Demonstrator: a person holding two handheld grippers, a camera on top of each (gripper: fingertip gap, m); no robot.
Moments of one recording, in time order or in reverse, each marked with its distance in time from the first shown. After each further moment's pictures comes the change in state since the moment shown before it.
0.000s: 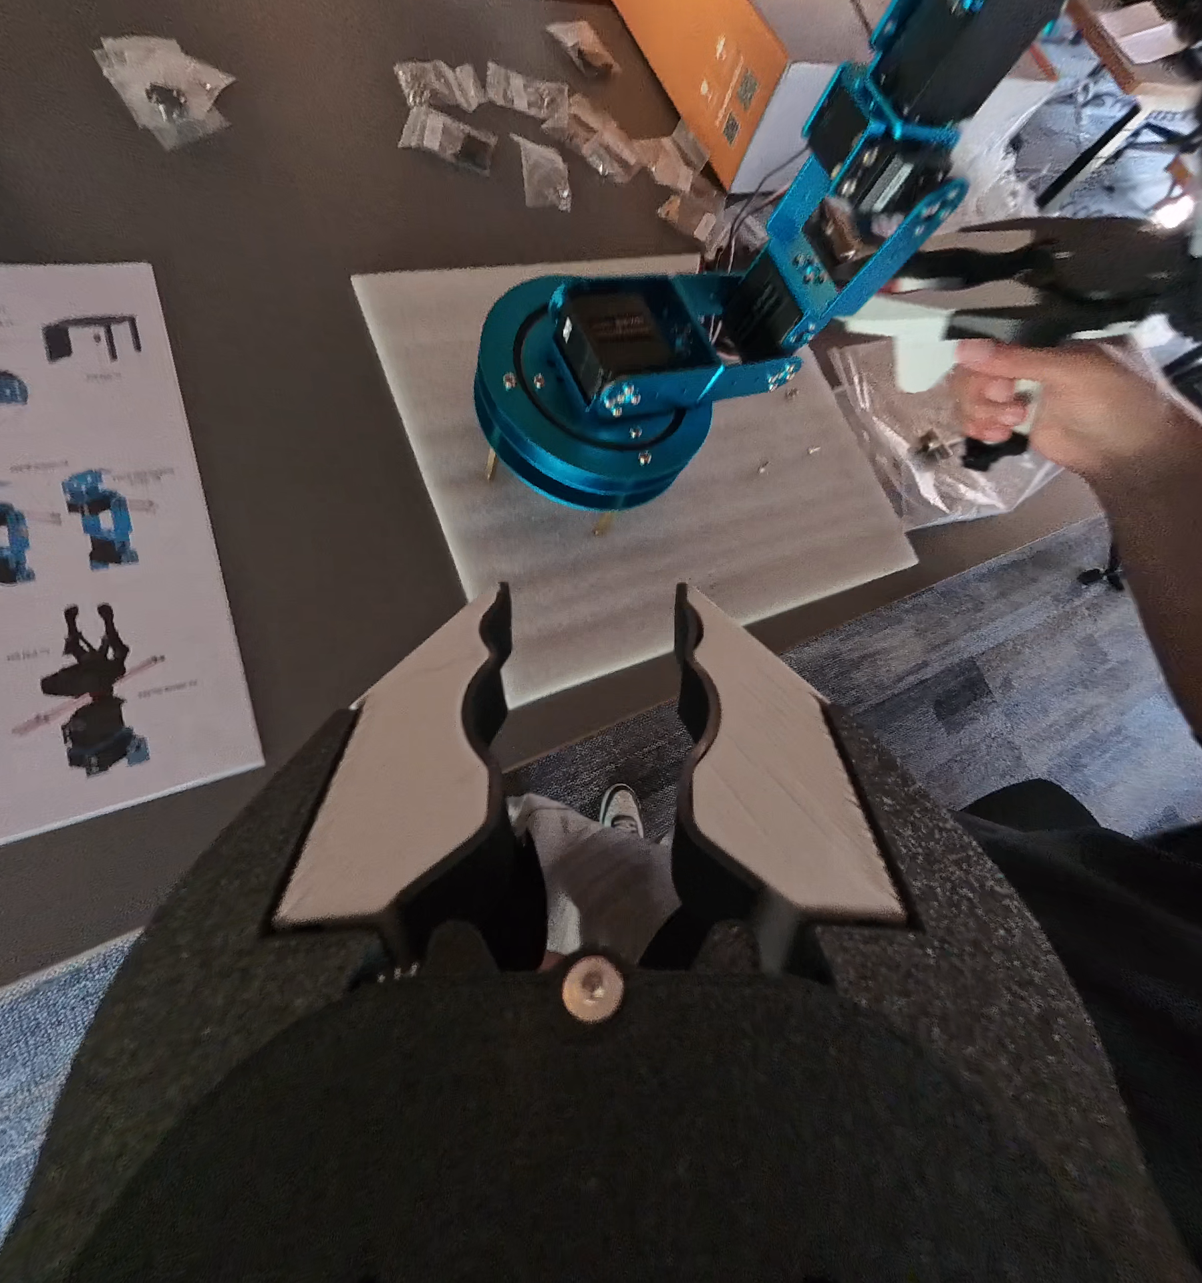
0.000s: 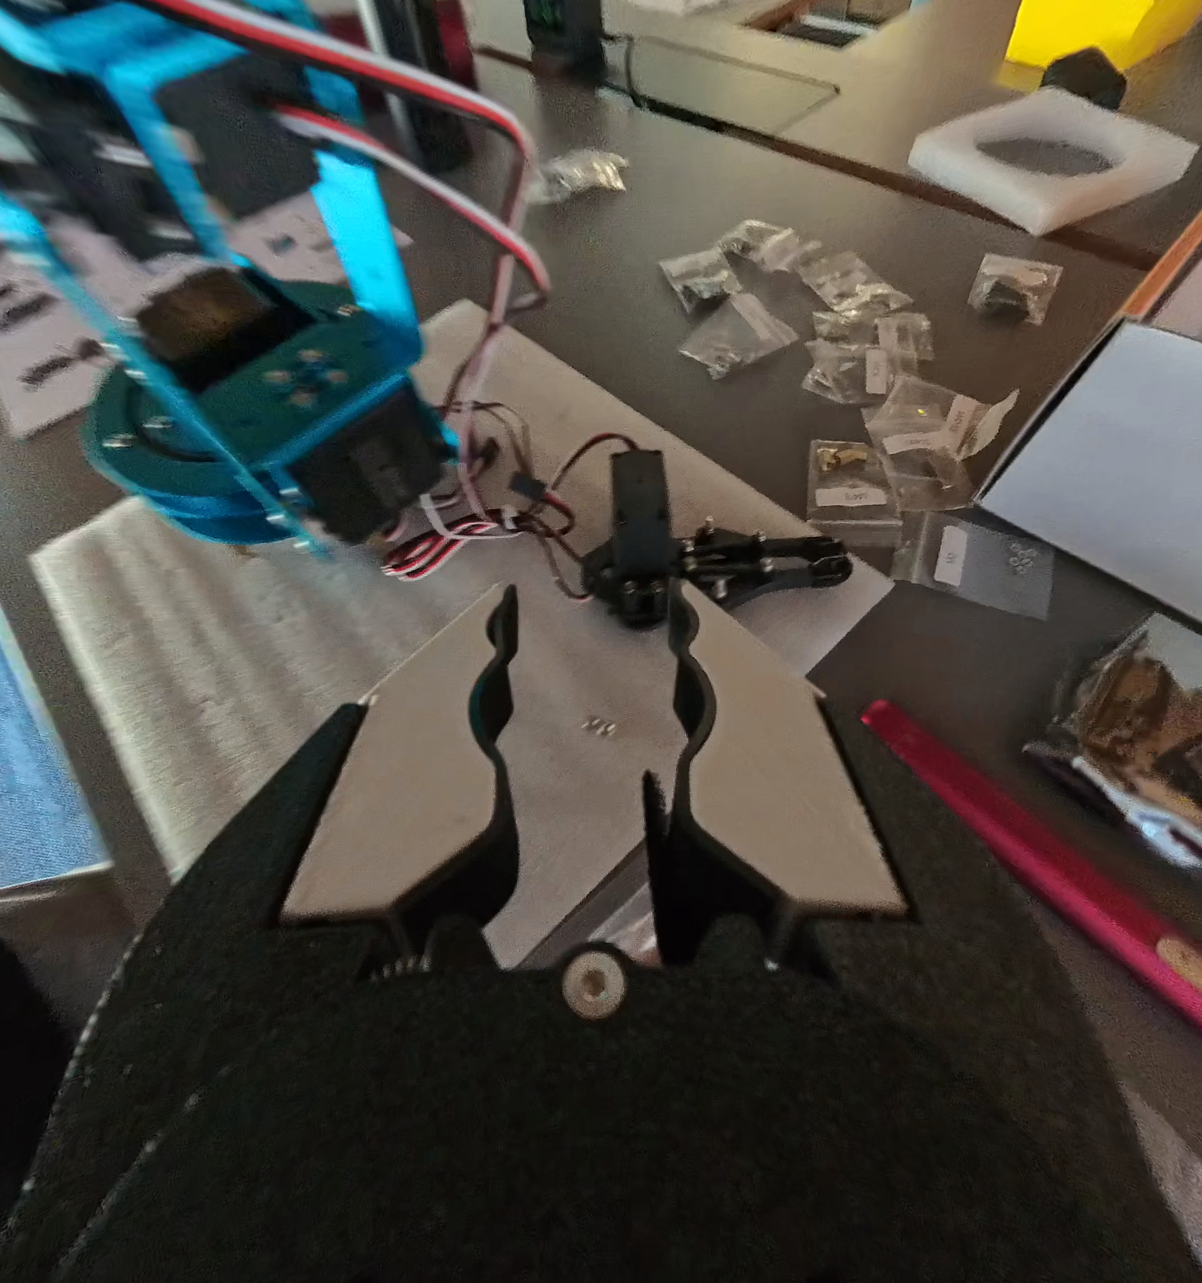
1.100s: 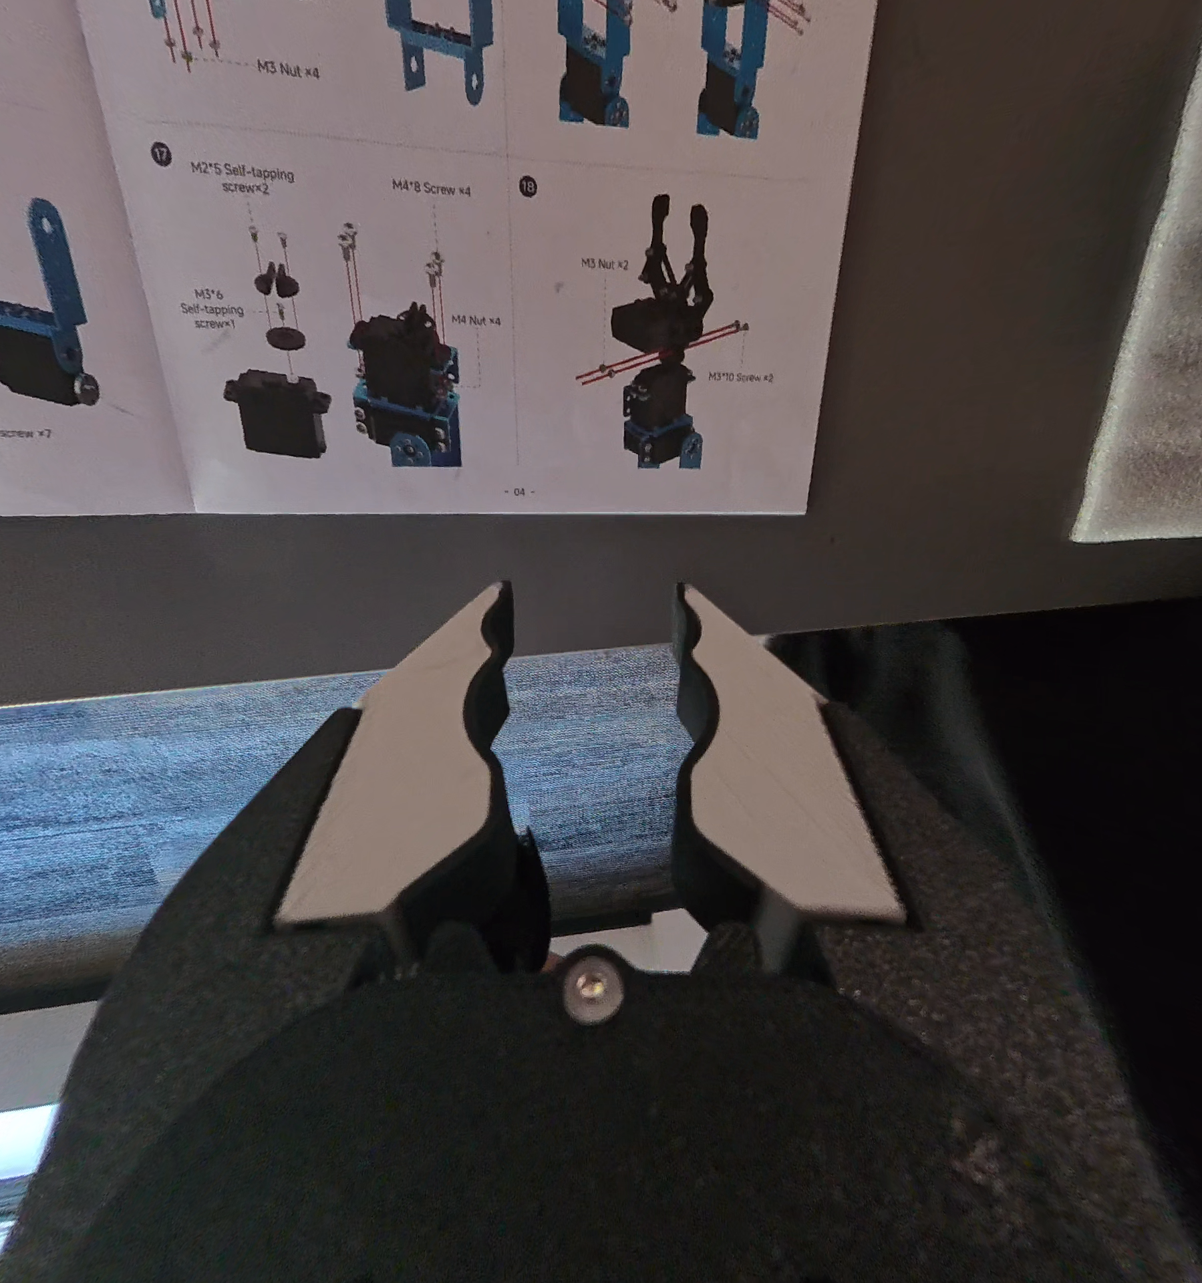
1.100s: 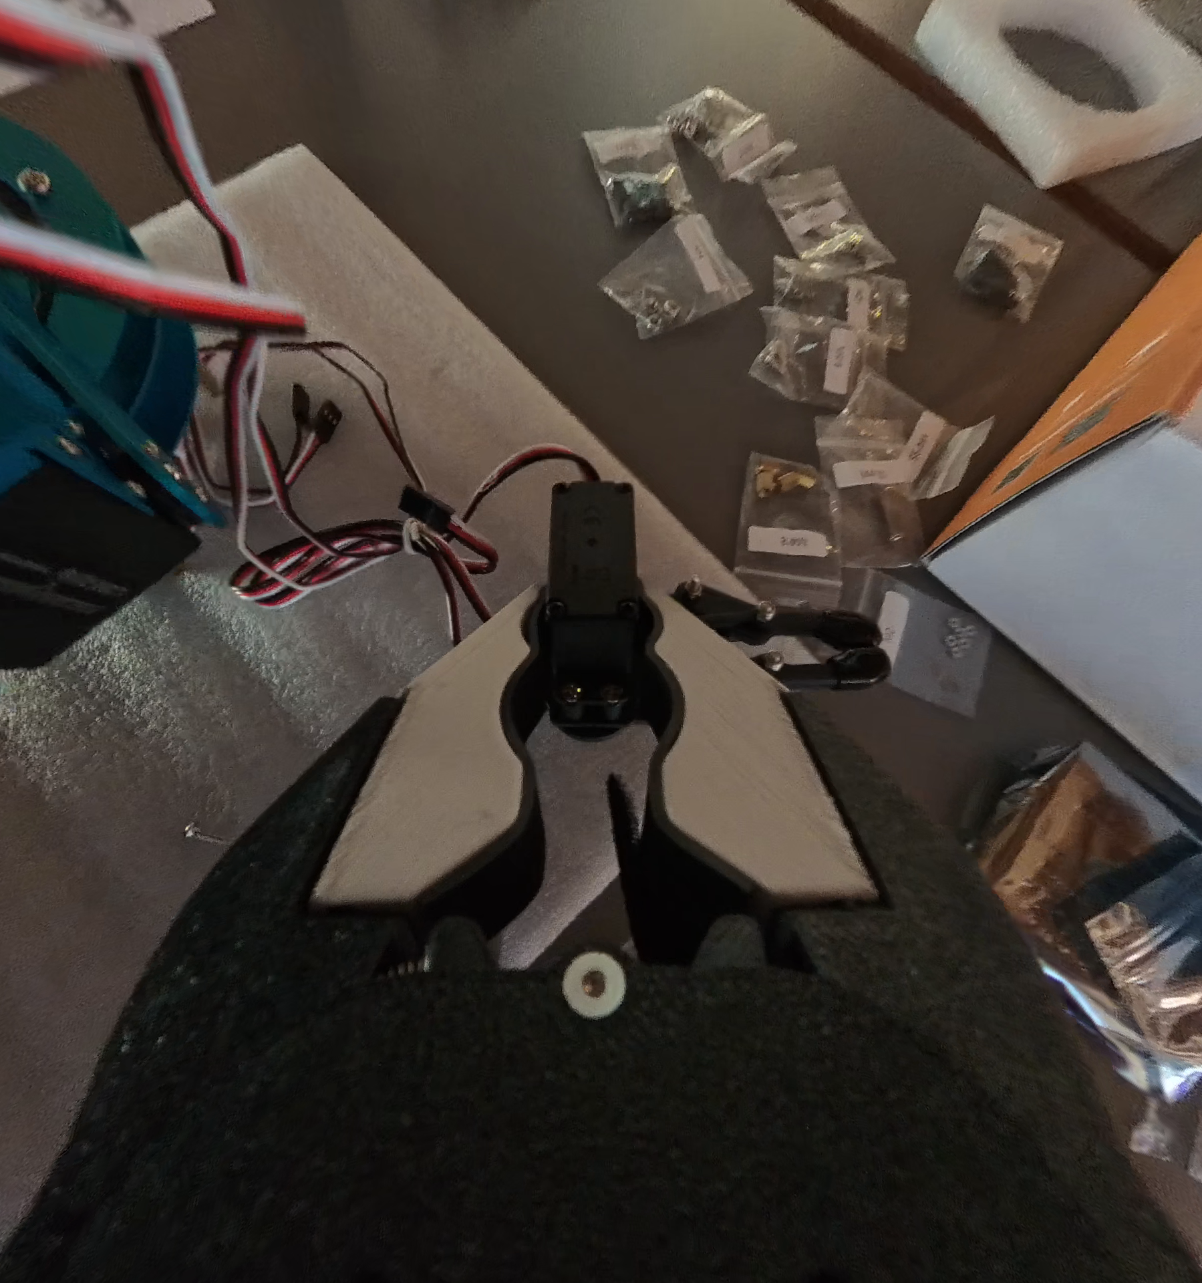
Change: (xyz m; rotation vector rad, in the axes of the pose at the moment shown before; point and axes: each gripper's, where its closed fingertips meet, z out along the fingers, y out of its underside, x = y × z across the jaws) left arm -0.215 0.091 -0.032 -0.548 -0.320 -0.226; right arm 0.038 0.000 0.059 -0.203 0.098 -0.132
